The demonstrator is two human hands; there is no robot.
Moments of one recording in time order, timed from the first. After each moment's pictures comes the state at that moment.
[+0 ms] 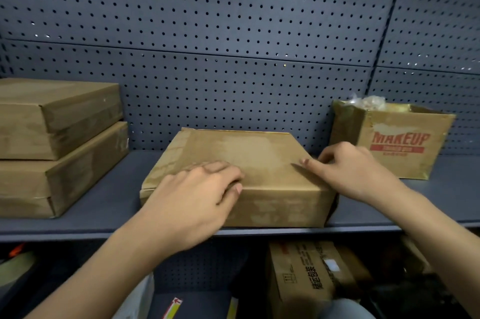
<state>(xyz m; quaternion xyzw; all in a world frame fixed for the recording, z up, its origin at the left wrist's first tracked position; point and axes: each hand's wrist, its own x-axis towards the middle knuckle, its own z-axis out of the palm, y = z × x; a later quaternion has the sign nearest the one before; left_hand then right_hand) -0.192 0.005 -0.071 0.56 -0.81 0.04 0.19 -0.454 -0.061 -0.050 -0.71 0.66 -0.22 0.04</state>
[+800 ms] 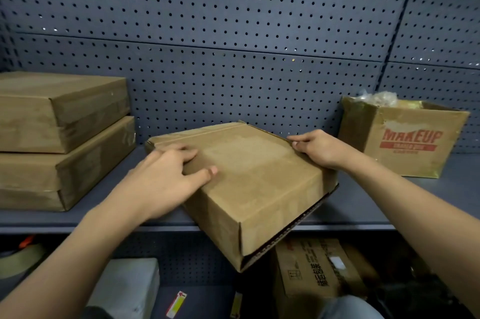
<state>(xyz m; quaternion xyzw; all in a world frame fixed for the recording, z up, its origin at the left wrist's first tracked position) -0.140 -0.020 -0.073 0.67 -0.70 -0.08 0.23 -0.431 -0.150 -0.059 -0.75 0.61 -0.19 0.16</state>
